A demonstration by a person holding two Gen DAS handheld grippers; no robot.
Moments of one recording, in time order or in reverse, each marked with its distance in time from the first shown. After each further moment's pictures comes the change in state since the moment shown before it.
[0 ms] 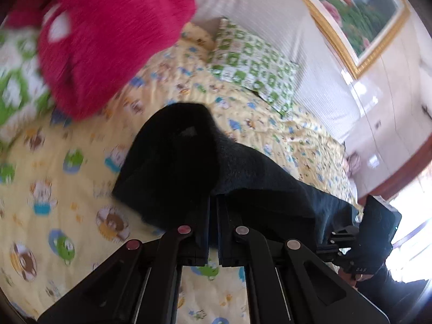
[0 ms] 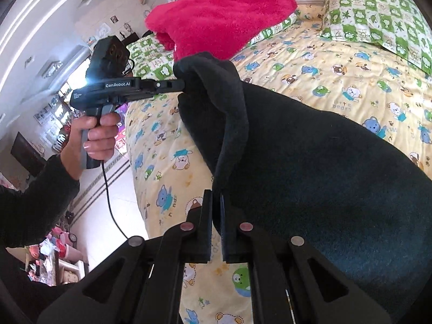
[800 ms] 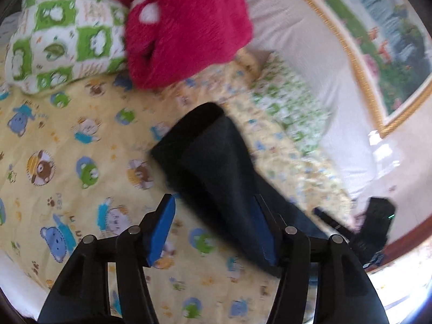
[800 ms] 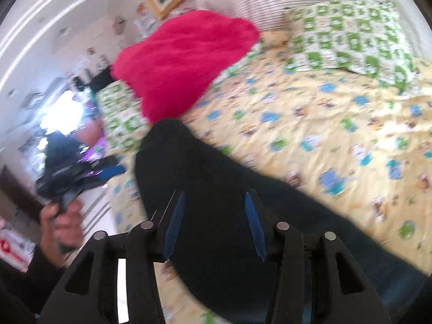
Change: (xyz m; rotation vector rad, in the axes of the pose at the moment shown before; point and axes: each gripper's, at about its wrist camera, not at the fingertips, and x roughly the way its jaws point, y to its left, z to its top) left arm -0.024 0.001 -0.032 -0.291 -0.131 0.142; right arm -0.020 -0.051 0.063 0.153 -0.144 -0.159
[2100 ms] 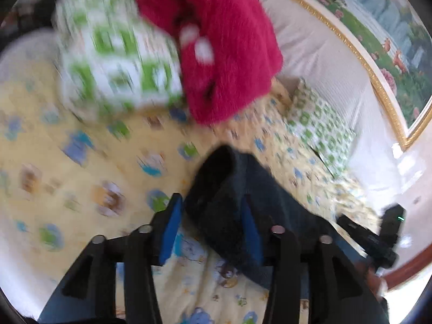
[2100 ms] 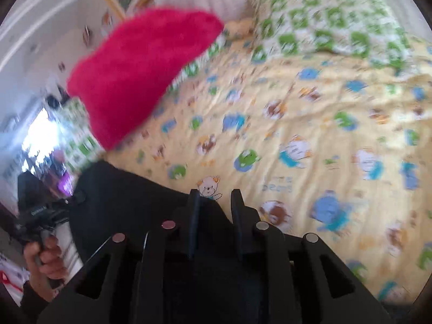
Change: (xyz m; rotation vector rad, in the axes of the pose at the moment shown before) left arm -0.038 0.038 0.009 0.023 -0.200 0.122; right arm 0.029 -0.035 0.009 0.111 -0.078 -0.042
